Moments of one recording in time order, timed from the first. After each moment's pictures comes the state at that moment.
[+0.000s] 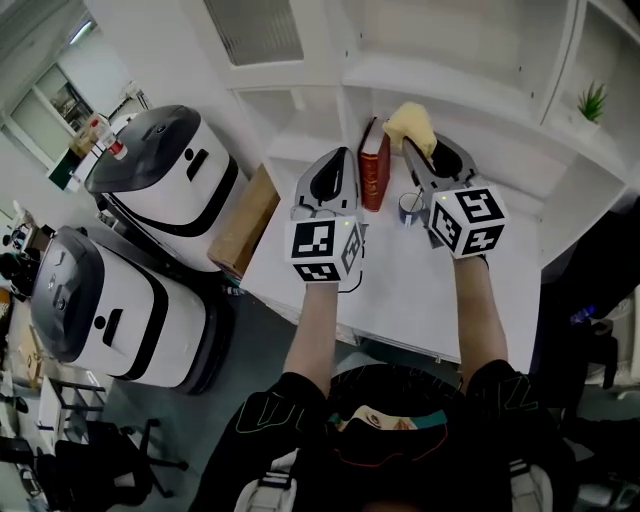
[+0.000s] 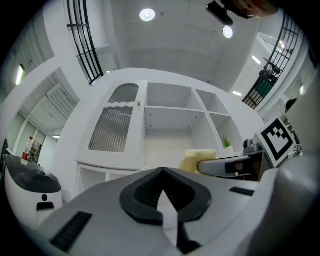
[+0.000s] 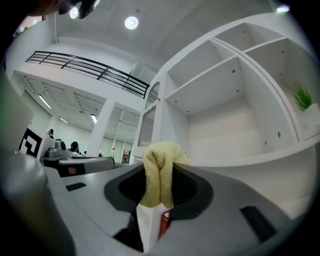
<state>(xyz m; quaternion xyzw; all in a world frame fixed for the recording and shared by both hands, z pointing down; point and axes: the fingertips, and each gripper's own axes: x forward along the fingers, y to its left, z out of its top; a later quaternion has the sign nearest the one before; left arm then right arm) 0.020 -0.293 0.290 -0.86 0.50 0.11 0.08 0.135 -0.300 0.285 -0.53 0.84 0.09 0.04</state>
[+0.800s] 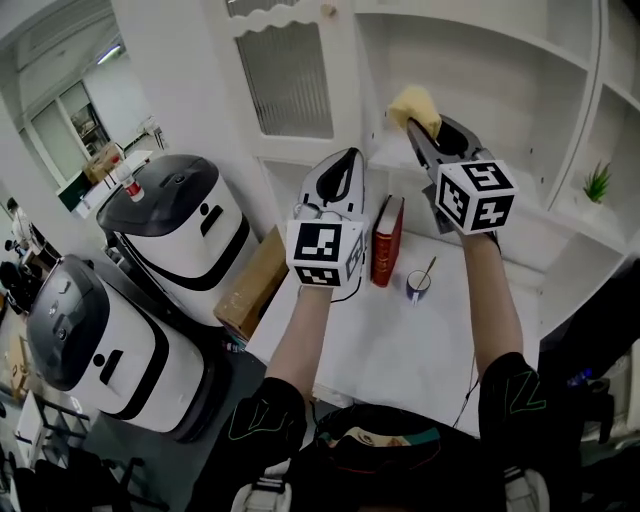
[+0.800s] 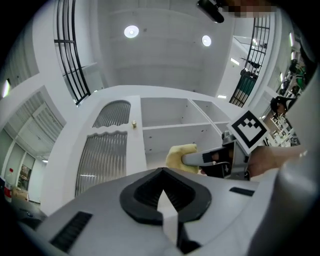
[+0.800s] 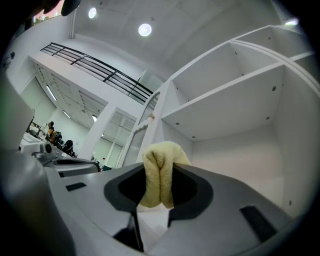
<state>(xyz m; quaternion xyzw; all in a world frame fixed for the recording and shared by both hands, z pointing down) 0.009 -0.356 0.167 -0.85 0.46 0.14 0.19 0.116 -0.392 0.133 -0.52 0.83 0.16 0.06</state>
